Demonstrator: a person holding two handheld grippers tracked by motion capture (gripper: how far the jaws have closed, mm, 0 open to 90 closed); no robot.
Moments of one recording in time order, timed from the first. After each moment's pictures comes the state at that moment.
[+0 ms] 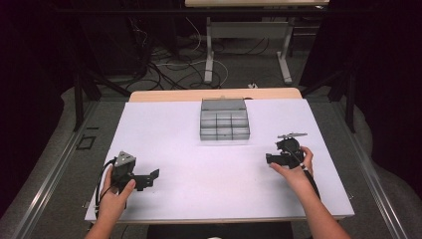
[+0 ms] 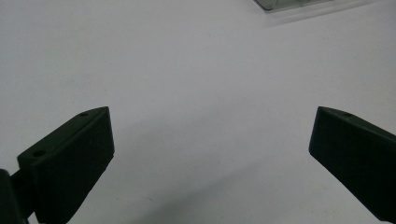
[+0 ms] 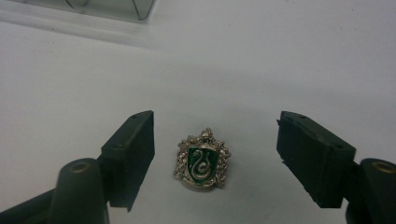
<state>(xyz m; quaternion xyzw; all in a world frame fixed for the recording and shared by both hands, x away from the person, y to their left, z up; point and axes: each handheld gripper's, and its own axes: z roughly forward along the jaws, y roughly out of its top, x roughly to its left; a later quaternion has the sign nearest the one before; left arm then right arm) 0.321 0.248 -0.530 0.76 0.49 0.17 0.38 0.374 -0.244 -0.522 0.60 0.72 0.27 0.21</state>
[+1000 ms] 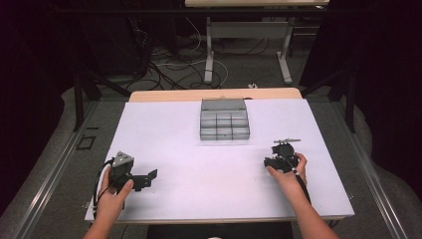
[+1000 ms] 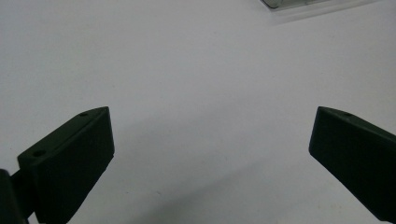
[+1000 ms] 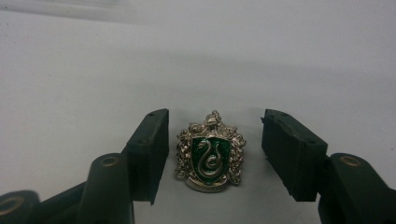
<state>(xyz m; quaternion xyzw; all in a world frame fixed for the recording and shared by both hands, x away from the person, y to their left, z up) 0.321 0.253 -0.531 0.76 0.50 0.17 0.38 0.375 -0.234 -0.549 0.63 0.70 0.25 0.21</state>
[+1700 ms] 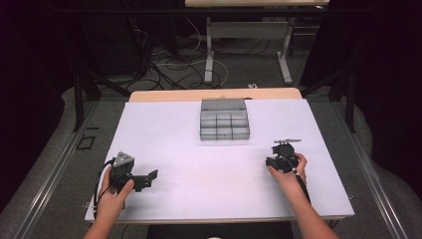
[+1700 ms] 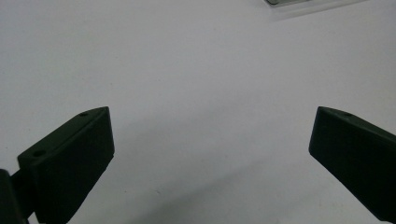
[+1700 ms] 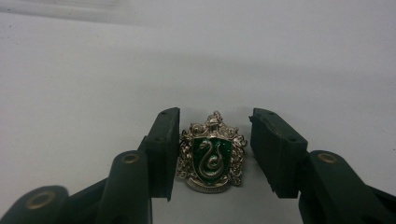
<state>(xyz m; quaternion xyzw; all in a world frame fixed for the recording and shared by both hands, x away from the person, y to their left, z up) 0.322 0.252 -0.533 0.76 0.50 0.17 0.38 0.374 -0.236 -0.549 0.63 0.70 0.25 0.21</state>
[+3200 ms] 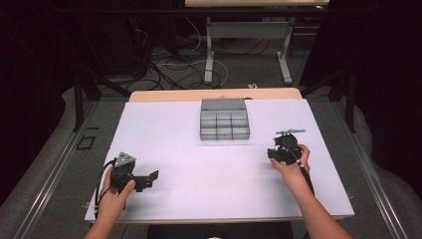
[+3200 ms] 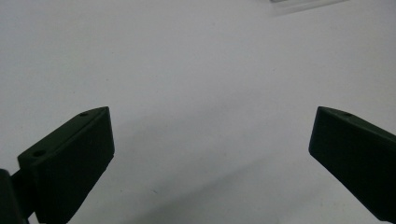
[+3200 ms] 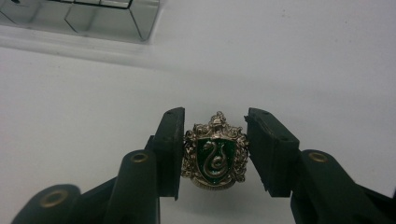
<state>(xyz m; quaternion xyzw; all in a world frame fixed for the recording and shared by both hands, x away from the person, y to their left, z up) 0.323 0.250 -0.536 0.76 0.50 0.17 0.38 0.381 -0.236 -0.511 0.61 0.71 0.27 0.21</state>
